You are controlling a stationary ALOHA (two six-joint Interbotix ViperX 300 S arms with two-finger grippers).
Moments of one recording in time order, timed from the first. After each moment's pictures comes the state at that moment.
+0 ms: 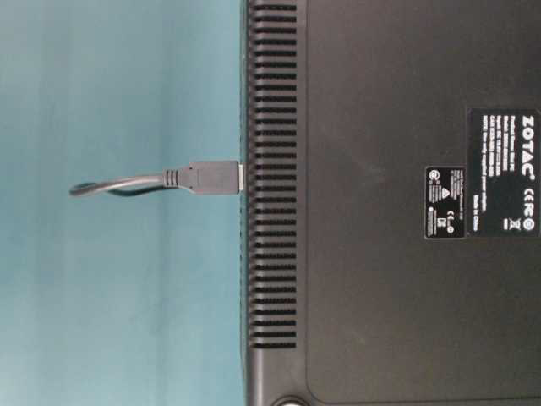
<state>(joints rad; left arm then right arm) -0.07 -1.01 0.98 0.01 0.14 0.03 0.19 -0.77 0.72 -0.24 0.55 0.38</state>
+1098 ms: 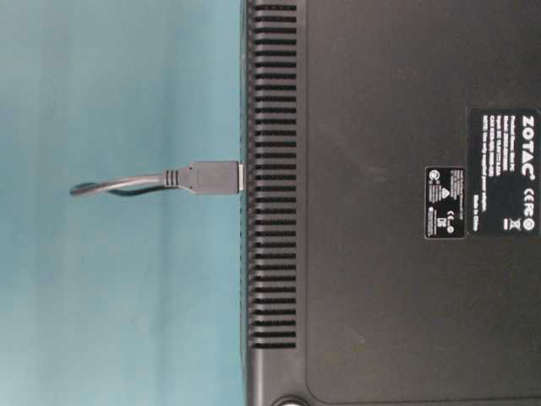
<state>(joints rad) -0.07 -1.08 1.06 0.01 0.09 -0.01 0.19 -0.77 0.77 -0.24 0.51 0.38</state>
